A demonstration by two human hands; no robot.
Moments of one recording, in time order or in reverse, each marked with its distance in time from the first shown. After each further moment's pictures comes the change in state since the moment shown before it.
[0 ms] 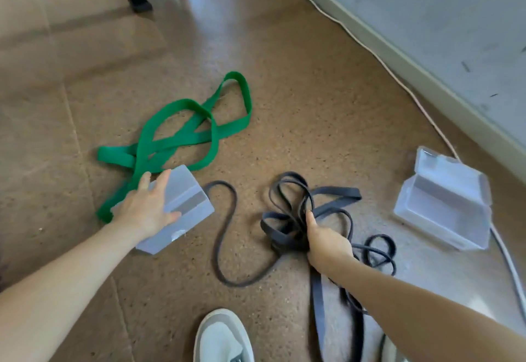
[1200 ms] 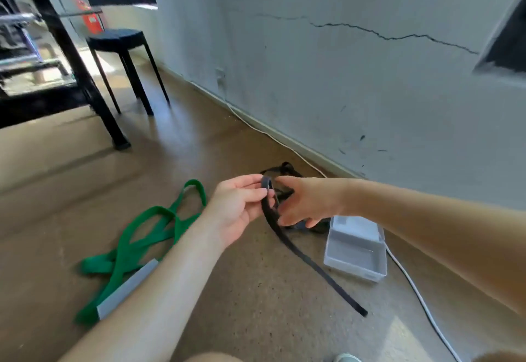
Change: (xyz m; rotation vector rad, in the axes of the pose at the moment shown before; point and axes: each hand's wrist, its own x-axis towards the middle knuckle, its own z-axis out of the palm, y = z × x) left_hand -0.235 0.253 -0.191 -1.758 -0.313 0.527; right_hand -0.233 0.081 -0.263 0.581 0.079 -0.283
